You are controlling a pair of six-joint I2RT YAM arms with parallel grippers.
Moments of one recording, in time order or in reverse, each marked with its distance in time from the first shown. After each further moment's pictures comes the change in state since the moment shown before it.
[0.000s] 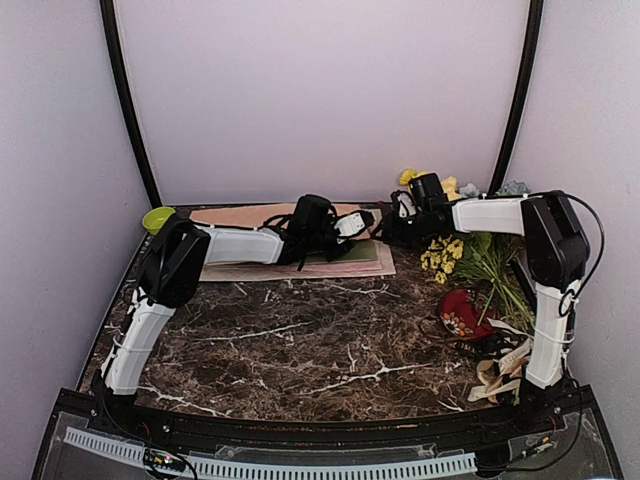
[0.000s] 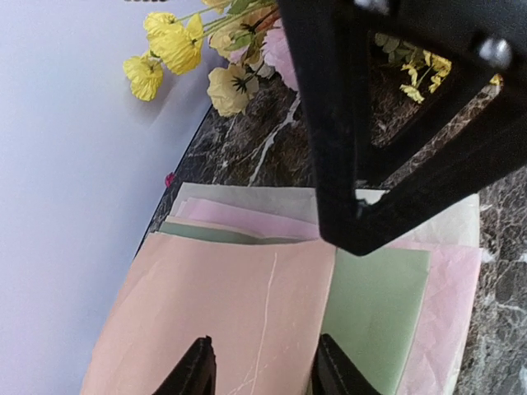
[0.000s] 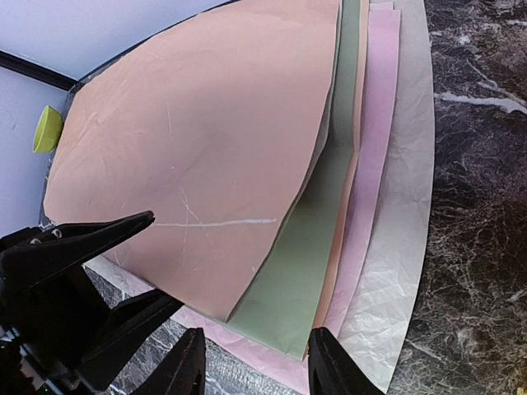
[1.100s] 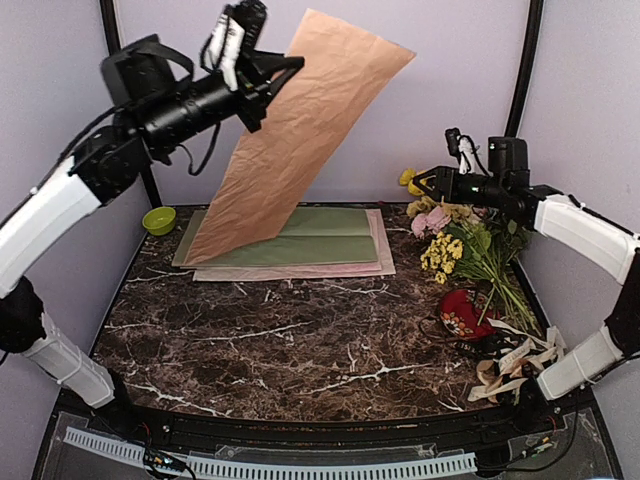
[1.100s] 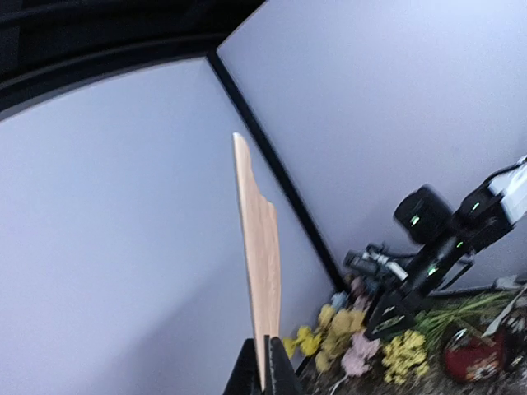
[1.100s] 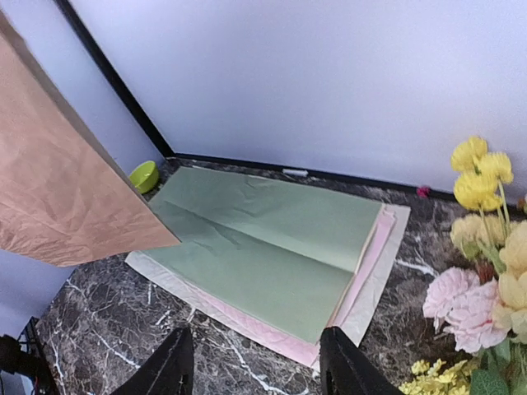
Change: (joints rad) left arm -0.148 -0.911 -0.084 -0.212 -0.053 -0.147; right arm -0.116 -0.575 -0.241 0.078 -0.088 -0.230
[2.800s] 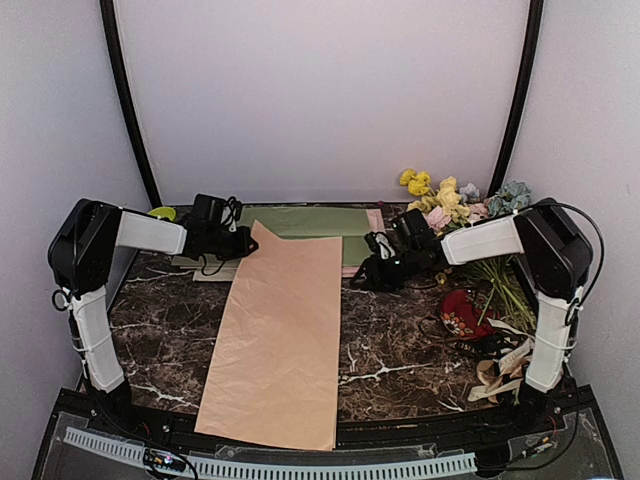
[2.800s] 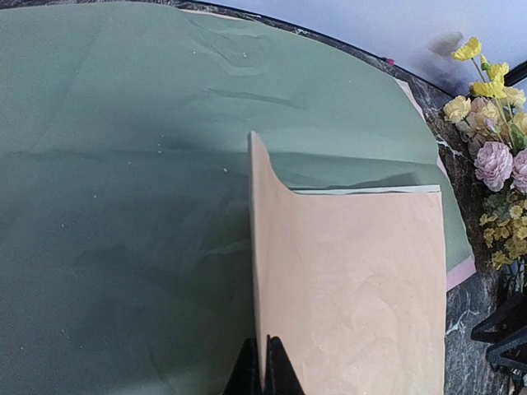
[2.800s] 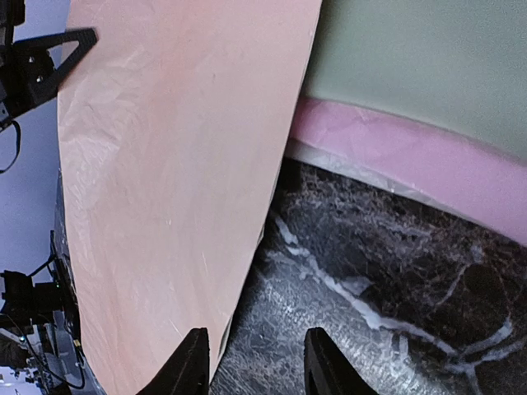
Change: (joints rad) left arm 0.550 0.426 -0.609 0.167 0.241 -0.937; right arm 0.266 0.502 -0.040 0.020 -0.102 0.227
